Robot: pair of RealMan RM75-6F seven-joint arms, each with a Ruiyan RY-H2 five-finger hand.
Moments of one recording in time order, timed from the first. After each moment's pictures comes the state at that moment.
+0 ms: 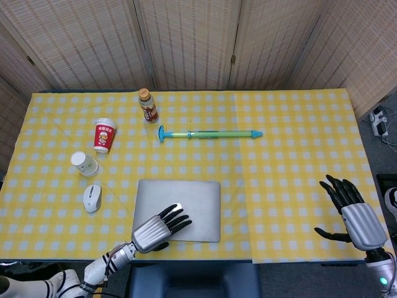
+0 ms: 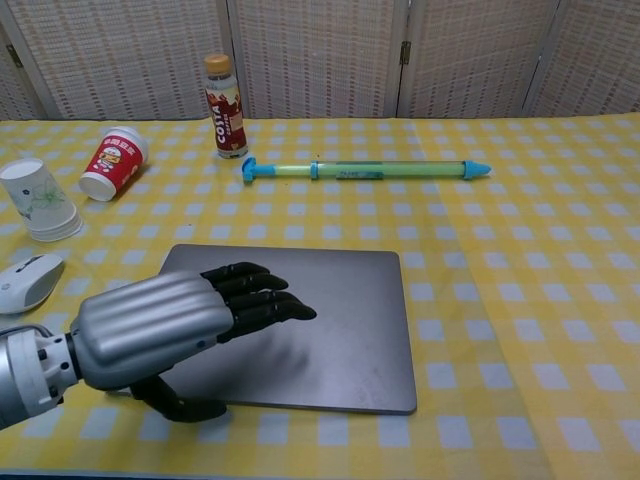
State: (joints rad) left arm -0.62 -1.67 0.11 -1.33 1.80 1.11 0.19; right arm 0.11 -1.03 -0.02 -1.62 -1.66 1.46 0.15
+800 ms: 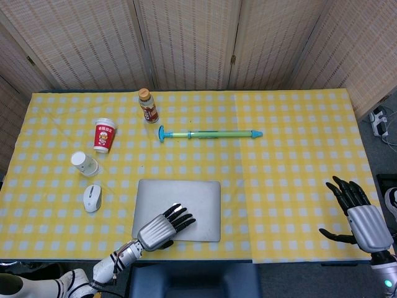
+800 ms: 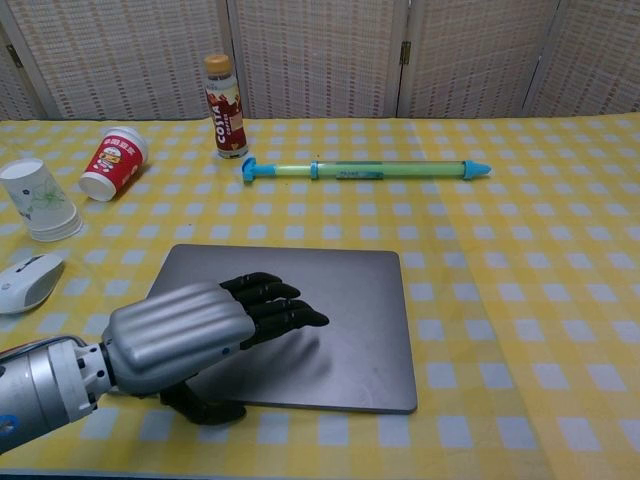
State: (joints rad) left arm -0.63 -1.75 0.10 -1.25 1.76 1.10 0.18; right arm 0.10 -1.04 -0.02 -1.60 -1.65 1.47 0.16
